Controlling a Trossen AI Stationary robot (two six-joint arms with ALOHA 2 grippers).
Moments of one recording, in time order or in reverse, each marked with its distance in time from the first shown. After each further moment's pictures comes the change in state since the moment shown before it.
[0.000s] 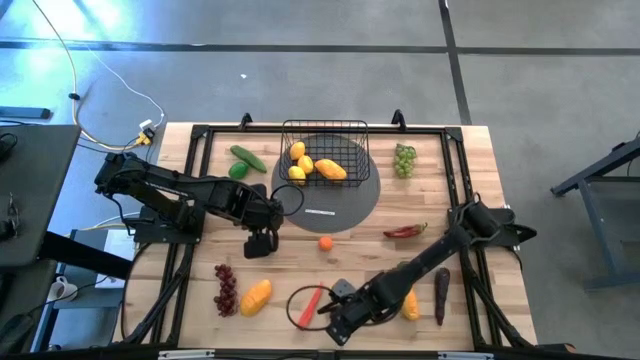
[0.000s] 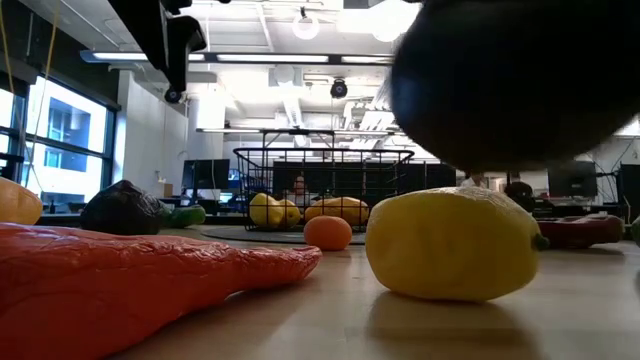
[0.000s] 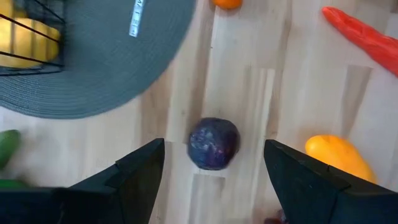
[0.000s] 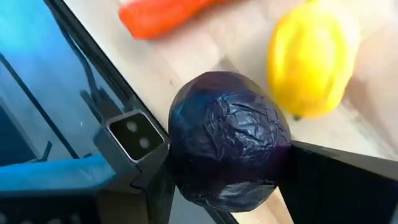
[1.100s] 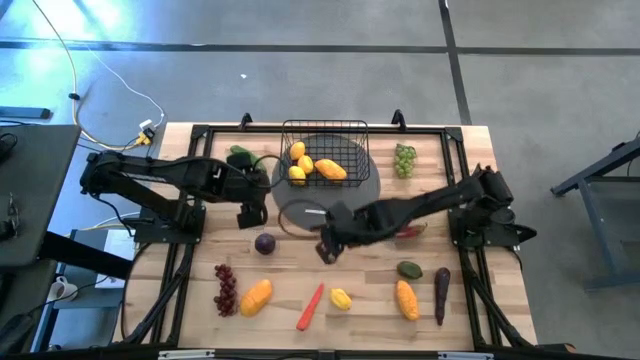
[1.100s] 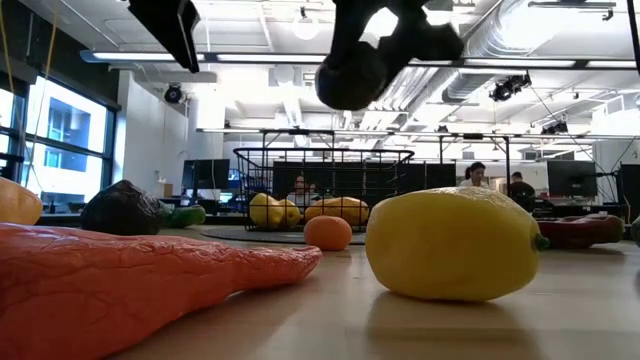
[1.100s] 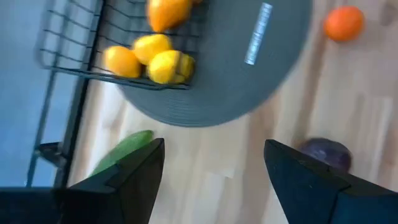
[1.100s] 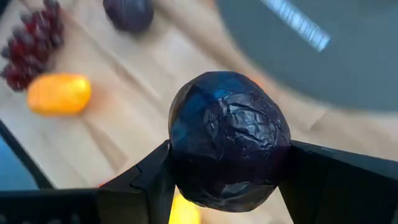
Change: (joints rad) left arm 0.112 -0.153 0.001 -0.068 -0.311 0.120; right arm -0.342 -0.219 0.000 -0.238 0.199 -0.266
